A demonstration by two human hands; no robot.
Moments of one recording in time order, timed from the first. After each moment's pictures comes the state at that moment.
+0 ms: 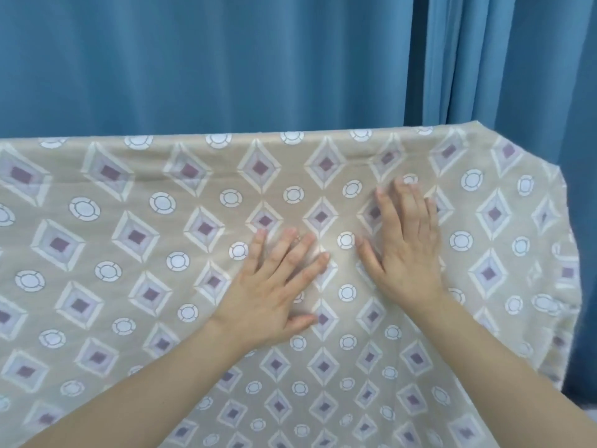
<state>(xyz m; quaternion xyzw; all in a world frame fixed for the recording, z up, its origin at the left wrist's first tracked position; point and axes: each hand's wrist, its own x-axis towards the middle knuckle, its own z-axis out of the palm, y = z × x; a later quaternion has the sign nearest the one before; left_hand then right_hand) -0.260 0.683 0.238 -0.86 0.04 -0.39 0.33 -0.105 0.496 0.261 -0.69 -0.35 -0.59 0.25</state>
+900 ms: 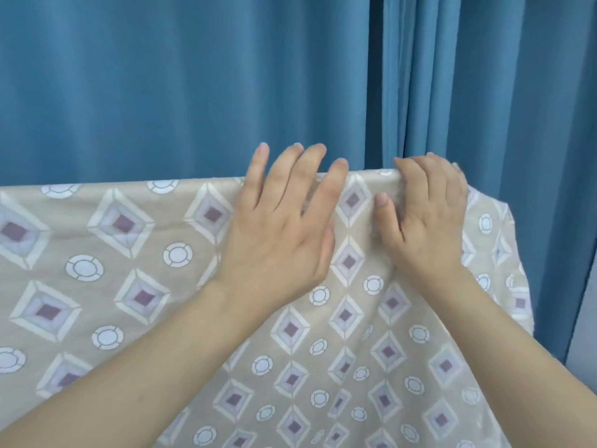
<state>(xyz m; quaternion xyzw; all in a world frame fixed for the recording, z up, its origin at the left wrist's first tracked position) -0.237 0.600 0.372 -0.78 0.03 -0.58 0.23 -0.087 0.452 0.355 -0.66 -0.29 -0.63 0.28</state>
